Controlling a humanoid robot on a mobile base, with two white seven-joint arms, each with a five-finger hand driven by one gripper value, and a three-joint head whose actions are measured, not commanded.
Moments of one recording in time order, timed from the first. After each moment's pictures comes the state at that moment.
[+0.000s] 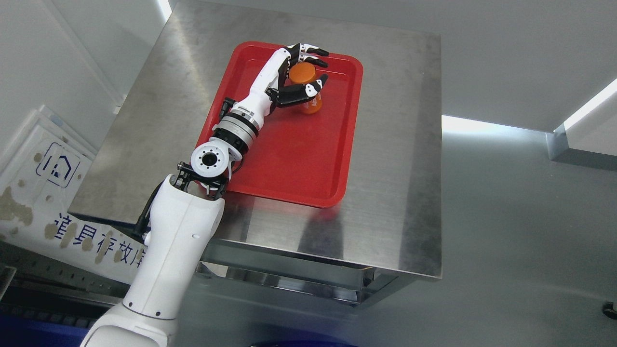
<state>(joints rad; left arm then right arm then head) -0.53 0.00 -0.28 -1.44 0.00 0.12 -0.16 0.00 0.00 0.00 0.00 0.00 0.04 0.03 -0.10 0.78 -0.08</state>
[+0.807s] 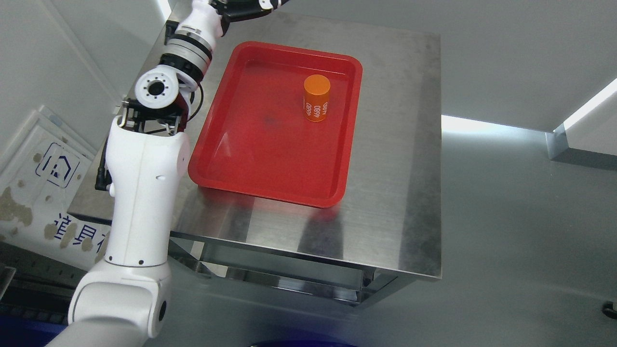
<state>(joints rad) -0.73 0.02 -0.04 -1.44 0.04 0.22 -0.22 0.00 0.00 0.00 0.00 0.00 0.04 0.03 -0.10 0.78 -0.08</state>
